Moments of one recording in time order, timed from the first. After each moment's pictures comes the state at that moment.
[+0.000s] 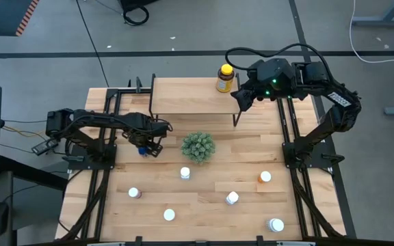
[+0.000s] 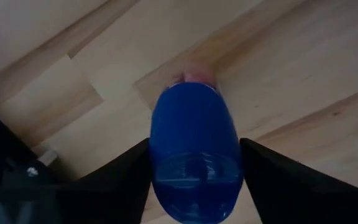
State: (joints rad) left arm 0.16 1.47 0.93 -1.09 -0.01 -0.84; right arm -0.09 1.49 2.12 -1.36 0.35 0.64
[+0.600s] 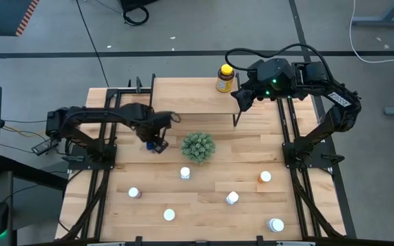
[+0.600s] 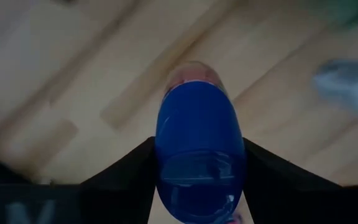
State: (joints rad) left arm 0.17 1.47 1.22 -1.22 0.04 -0.65; right arm -0.09 1.49 2.12 -1.36 0.35 0.63
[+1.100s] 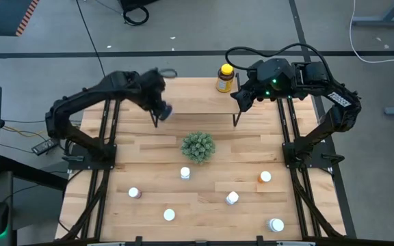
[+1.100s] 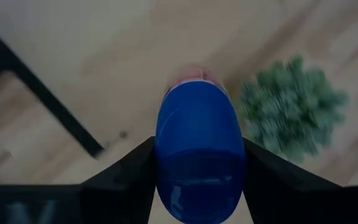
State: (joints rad) left arm 0.42 1.47 1.62 -1.27 -0.05 -0.45; right arm -0.09 1.49 2.12 -1.36 0.32 0.65
